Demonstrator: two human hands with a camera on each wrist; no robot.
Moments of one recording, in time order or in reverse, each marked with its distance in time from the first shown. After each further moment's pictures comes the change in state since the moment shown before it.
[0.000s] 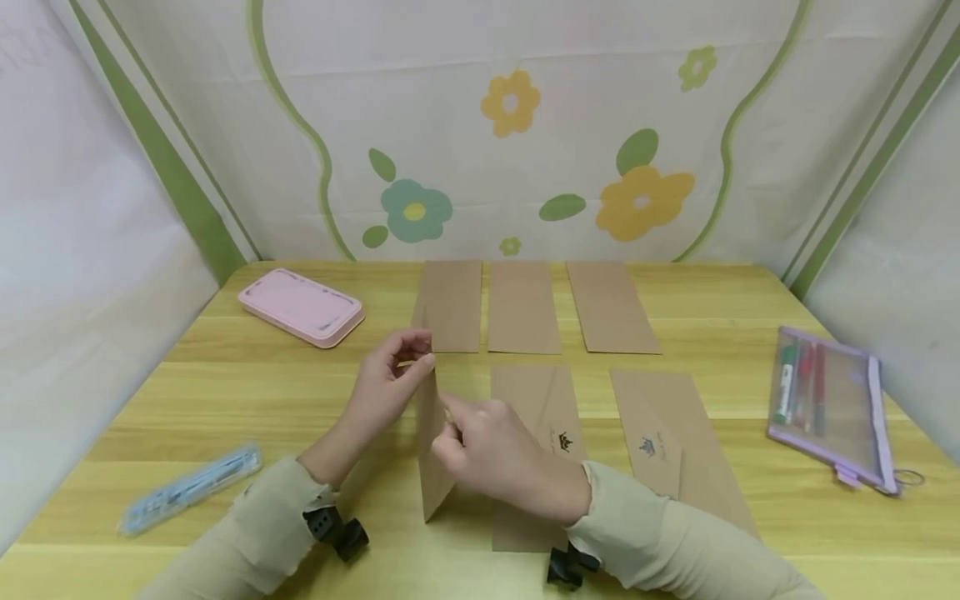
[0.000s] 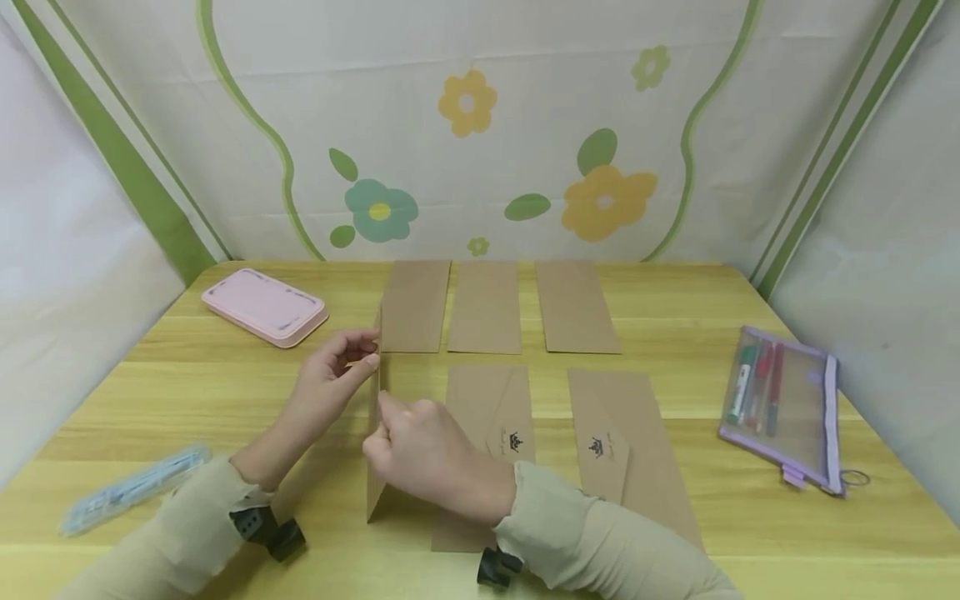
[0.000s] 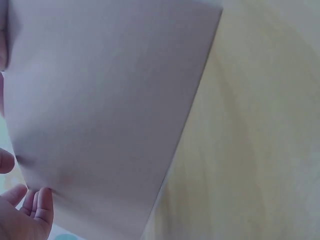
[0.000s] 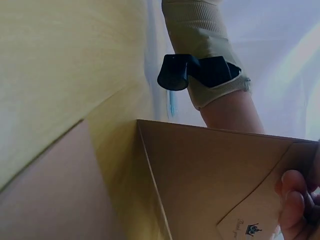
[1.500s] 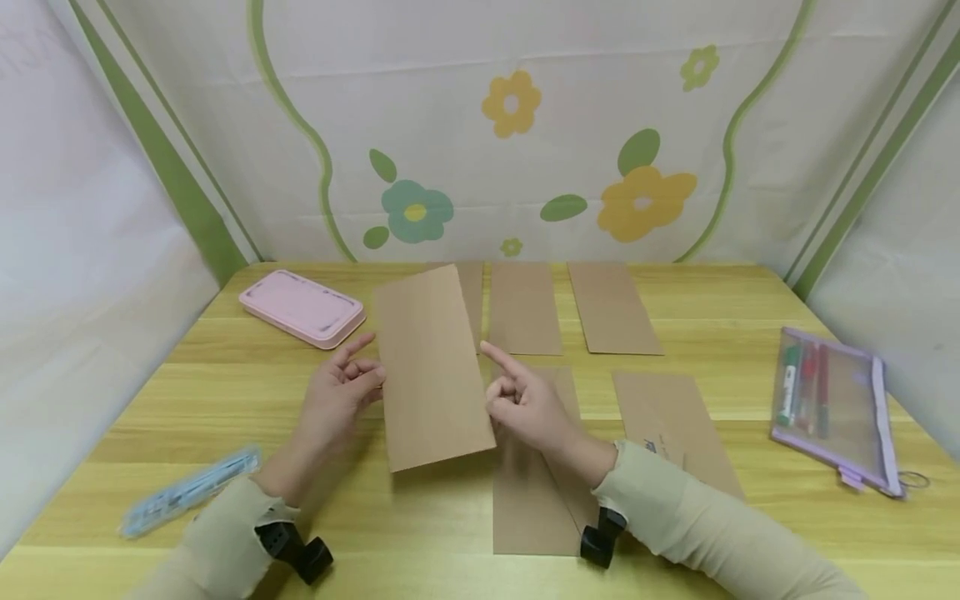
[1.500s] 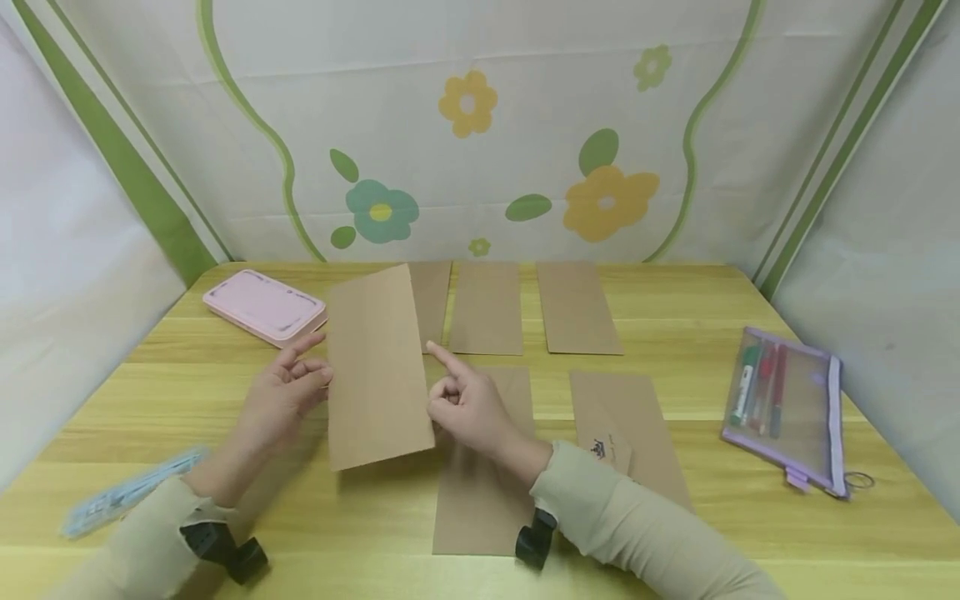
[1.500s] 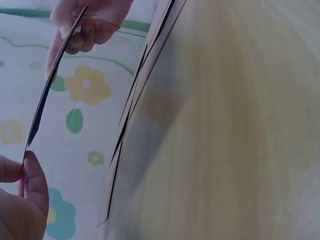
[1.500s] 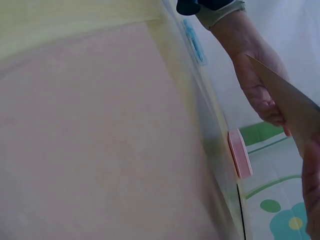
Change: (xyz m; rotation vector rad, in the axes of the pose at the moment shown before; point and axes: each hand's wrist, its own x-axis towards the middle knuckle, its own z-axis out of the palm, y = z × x) left_hand -0.012 -0.019 -0.040 -0.444 0.047 -0.323; right_hand -0.014 0.059 -0.008 0.769 -0.046 0.480
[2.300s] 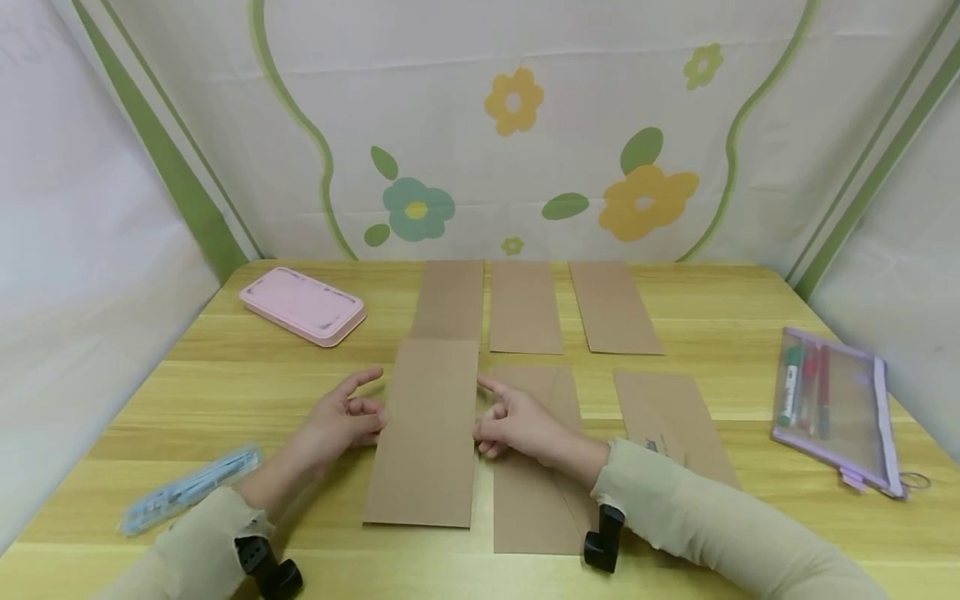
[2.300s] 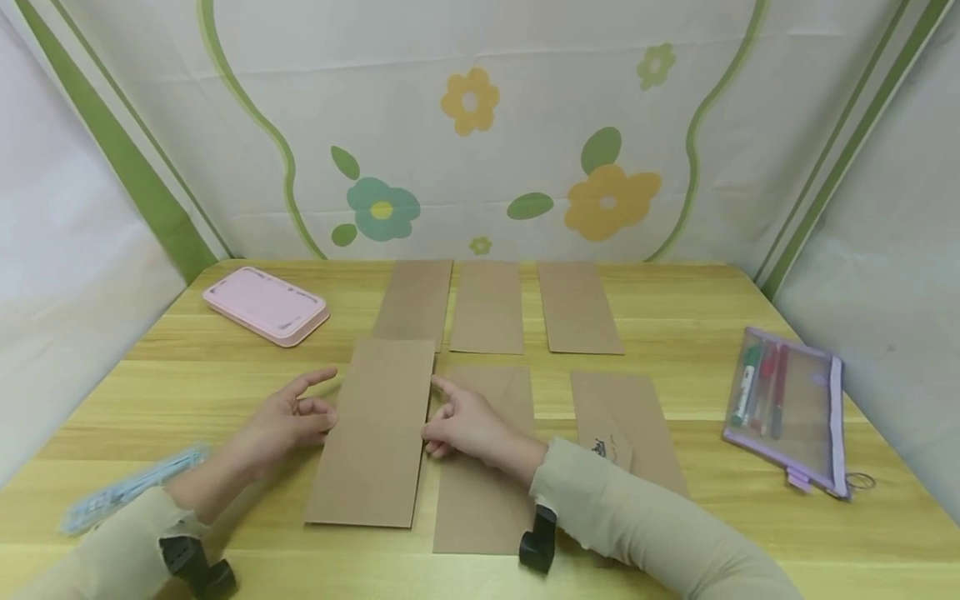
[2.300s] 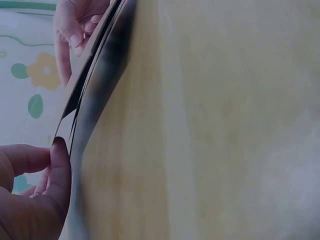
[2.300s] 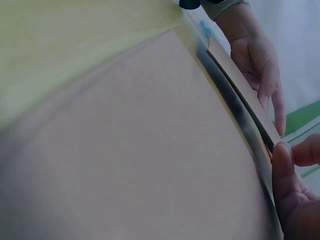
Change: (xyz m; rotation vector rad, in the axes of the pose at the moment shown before) left_hand -0.009 -0.021 -0.029 0.338 -0.207 -0.216; right_hand 0.003 0.027 0.008 0.117 -0.136 0.476
